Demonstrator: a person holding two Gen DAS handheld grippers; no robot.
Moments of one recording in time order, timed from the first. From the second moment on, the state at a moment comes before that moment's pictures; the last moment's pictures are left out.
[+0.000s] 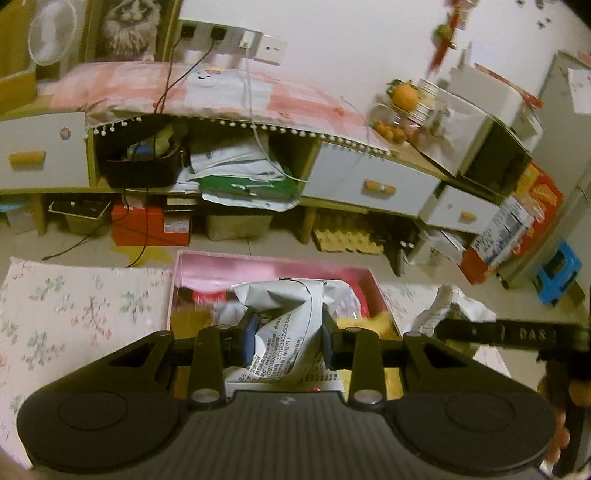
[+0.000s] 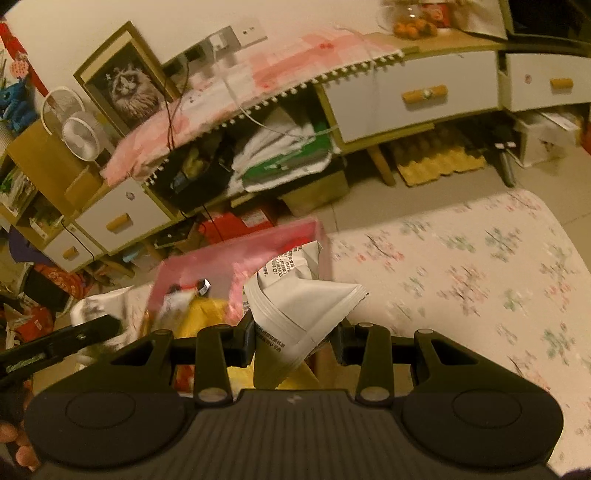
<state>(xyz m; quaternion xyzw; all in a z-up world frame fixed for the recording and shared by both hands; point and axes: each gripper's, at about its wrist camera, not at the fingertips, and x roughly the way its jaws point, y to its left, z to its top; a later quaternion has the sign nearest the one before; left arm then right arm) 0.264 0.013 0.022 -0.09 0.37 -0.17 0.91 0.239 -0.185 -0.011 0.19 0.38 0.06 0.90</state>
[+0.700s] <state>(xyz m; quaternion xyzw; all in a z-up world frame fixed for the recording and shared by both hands) 0.318 0.003 -0.009 -0.11 0.40 -0.13 0.90 0.290 -0.154 -0.024 0.20 0.38 0.09 0.90</state>
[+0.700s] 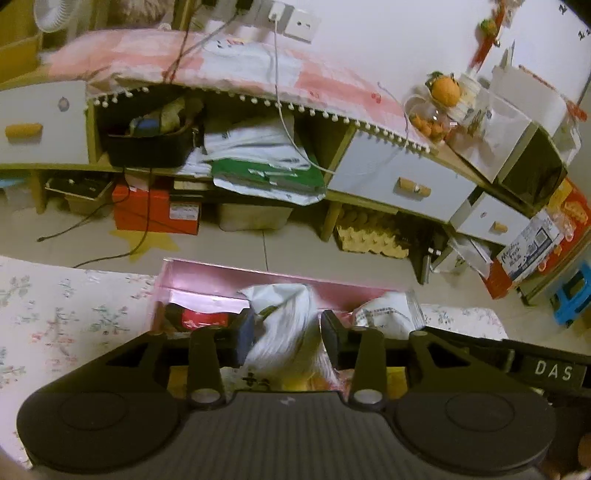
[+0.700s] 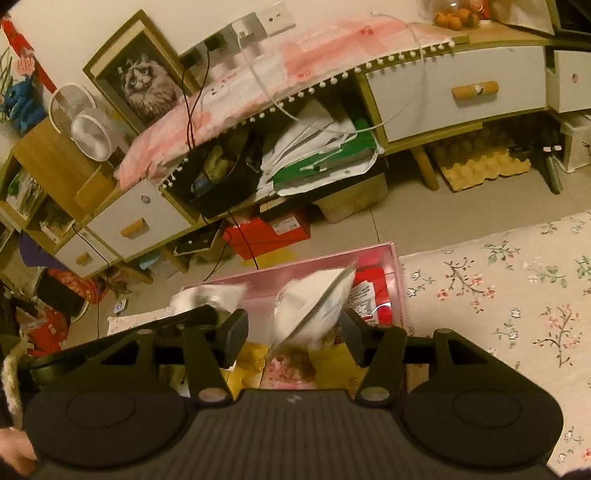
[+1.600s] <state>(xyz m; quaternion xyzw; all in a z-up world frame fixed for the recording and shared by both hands) 0.171 0.013 0.028 -0.11 0.42 -0.10 0.90 0.174 -0.137 0.012 0.16 0.42 0.11 0.89</state>
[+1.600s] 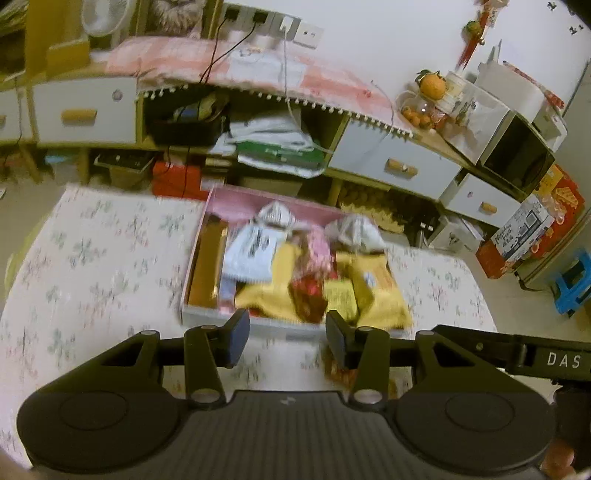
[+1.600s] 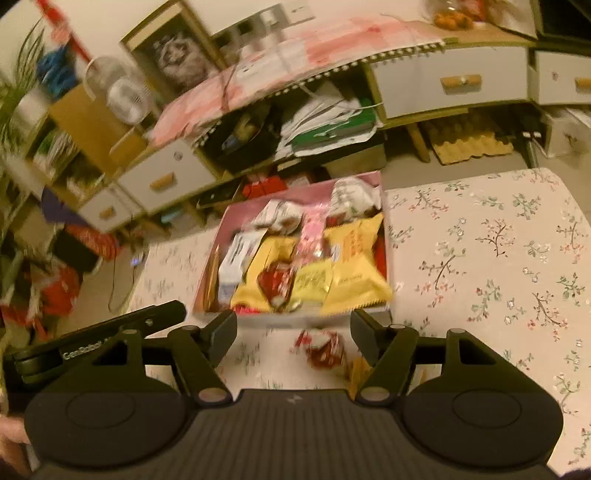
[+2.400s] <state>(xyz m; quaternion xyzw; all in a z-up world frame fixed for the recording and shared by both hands) 0.126 0.019 -0.020 -0.08 0.48 -0.06 0.87 0.140 -0.121 -0.017 0.06 0.45 0.11 0.89</state>
